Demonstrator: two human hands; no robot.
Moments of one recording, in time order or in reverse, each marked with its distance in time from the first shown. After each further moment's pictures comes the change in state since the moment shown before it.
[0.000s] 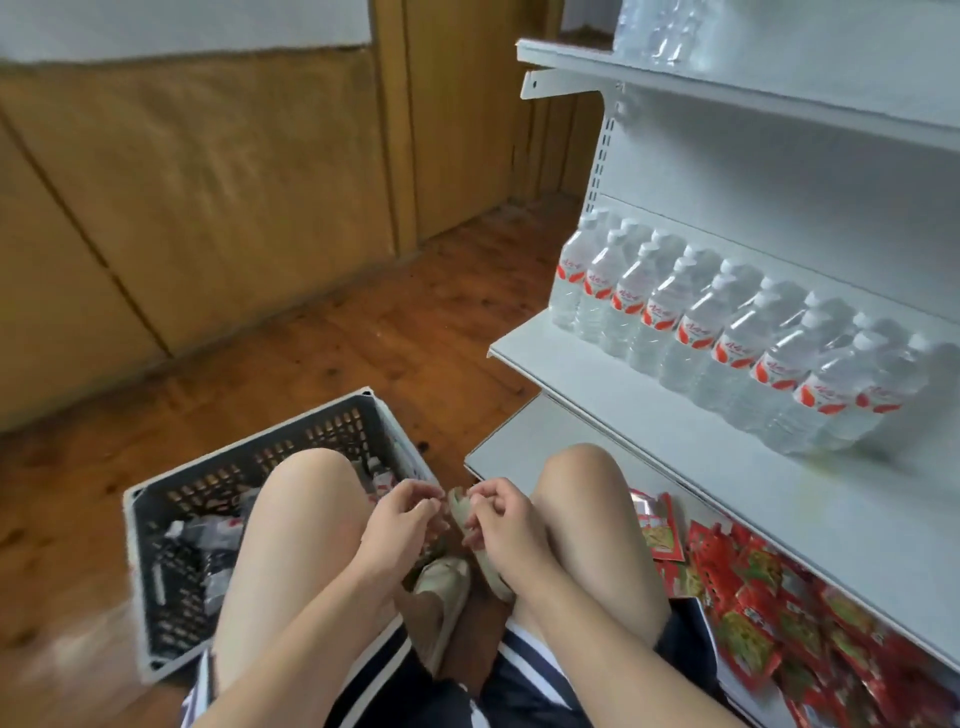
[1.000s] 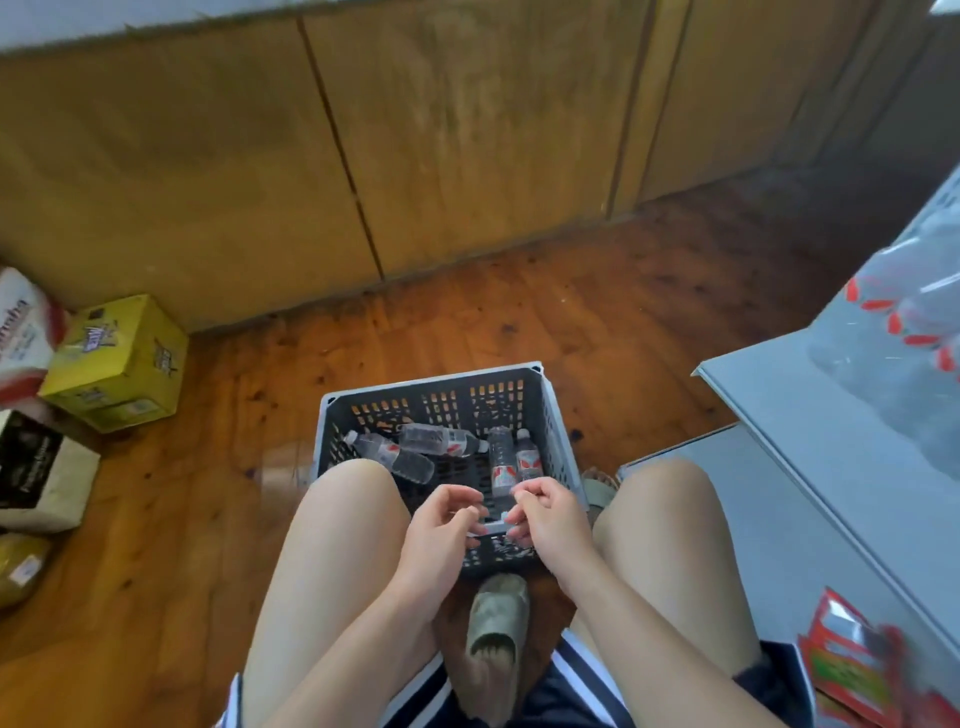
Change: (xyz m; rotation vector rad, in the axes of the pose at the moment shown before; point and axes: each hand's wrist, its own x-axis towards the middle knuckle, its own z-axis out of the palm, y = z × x) left_hand -0.002 -0.026 -0.069 -0.156 0.406 -0.183; right_hand 0.075 -0.018 0.109 -0.072 -0.437 0.096
